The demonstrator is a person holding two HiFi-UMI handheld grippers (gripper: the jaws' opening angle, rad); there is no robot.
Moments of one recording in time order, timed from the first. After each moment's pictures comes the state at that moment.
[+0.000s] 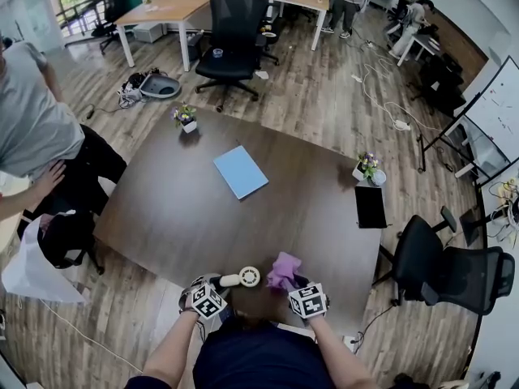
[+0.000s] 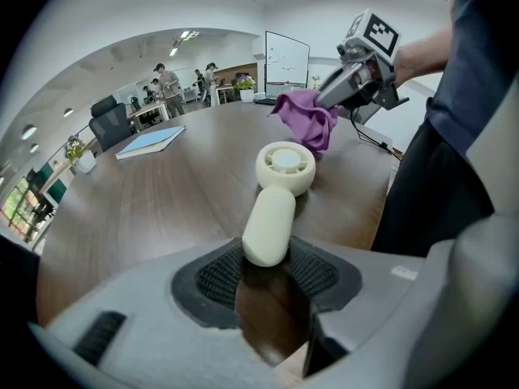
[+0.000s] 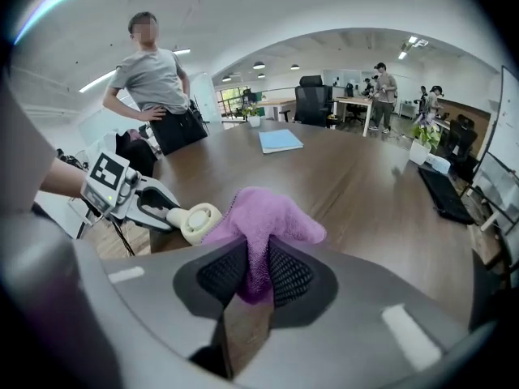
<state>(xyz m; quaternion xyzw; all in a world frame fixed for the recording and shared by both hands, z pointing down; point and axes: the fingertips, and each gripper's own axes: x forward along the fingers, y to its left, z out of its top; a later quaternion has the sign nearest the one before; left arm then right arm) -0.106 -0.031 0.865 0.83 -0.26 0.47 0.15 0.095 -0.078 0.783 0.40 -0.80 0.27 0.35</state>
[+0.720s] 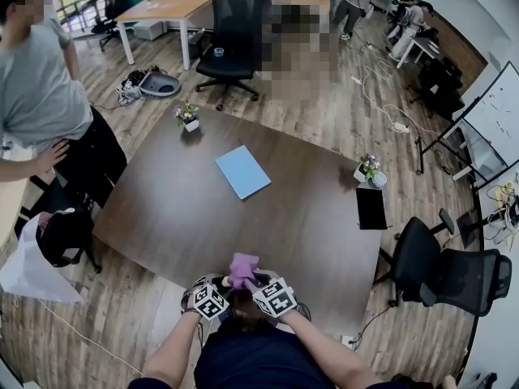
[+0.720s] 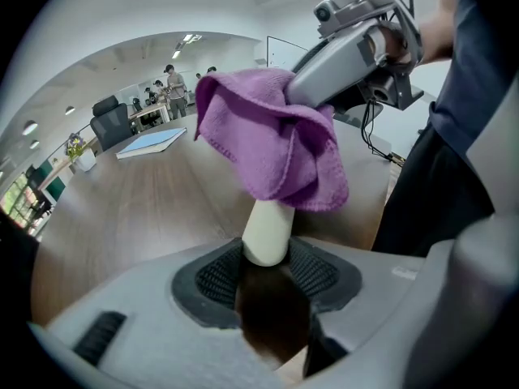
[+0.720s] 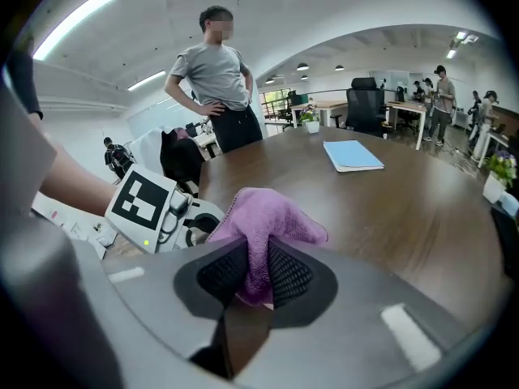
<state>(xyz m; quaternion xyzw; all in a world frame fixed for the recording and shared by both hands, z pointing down) -0.108 -0.031 0.867 0.84 -0.26 0.45 0.16 -0.057 -0.068 0.761 0.26 -0.87 0.24 0.34</state>
